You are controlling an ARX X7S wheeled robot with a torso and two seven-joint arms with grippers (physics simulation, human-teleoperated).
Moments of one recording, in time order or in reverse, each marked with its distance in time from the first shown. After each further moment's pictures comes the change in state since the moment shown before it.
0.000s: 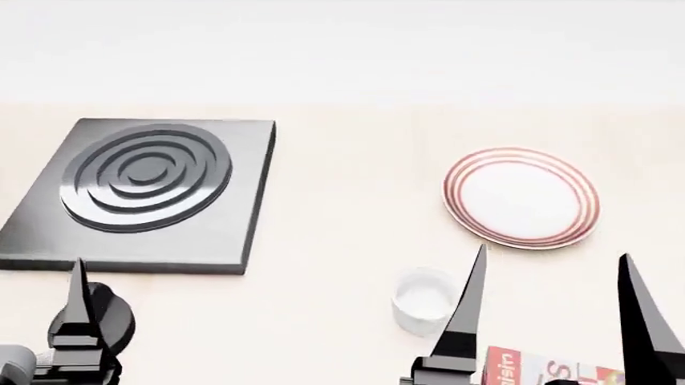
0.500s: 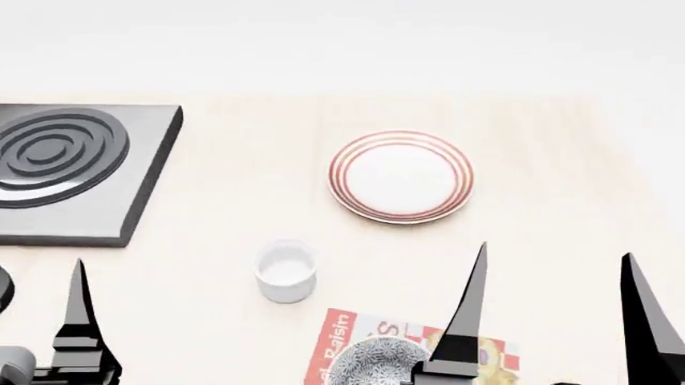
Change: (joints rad) left arm 0.002 -0.017 0.009 0.002 -0.019 -0.001 -0.018; right arm -0.009 0.024 -0.005 -0.013 0.017 -0.014 0.012
